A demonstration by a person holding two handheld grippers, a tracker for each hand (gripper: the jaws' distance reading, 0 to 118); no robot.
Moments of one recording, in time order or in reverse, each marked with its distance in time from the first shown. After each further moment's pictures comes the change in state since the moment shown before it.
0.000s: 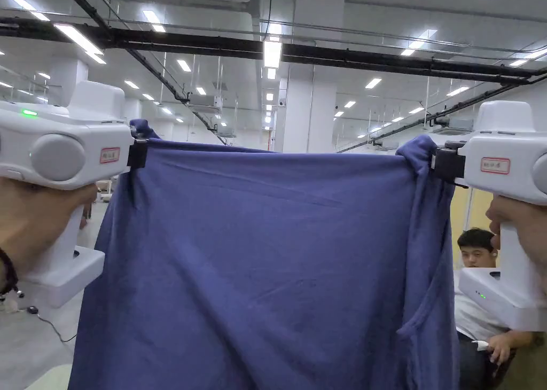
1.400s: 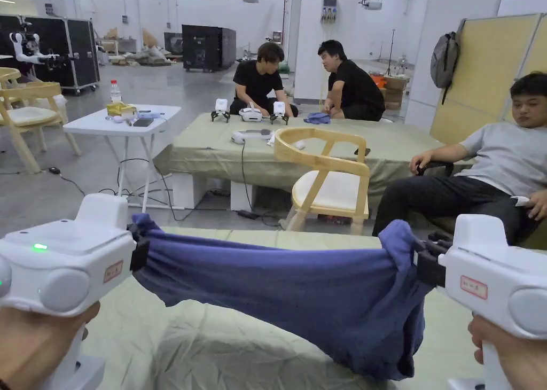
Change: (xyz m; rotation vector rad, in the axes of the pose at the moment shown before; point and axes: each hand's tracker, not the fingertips) left arm 0.058 -0.381 -0.073 -0.555 -0.067 0.027; right arm -0.006 -0.402 -0.112 -0.541 0.121 -0.110
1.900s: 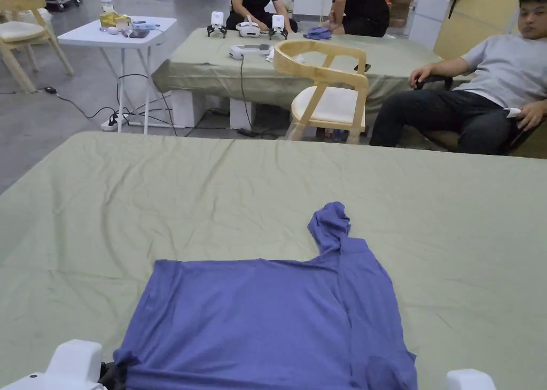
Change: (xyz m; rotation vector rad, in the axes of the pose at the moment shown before) left arm 0.008 -0.248 0.155 -0.399 -0.117 0.054; right arm -0.036 -0.264 0.157 -0.457 0.067 0.007
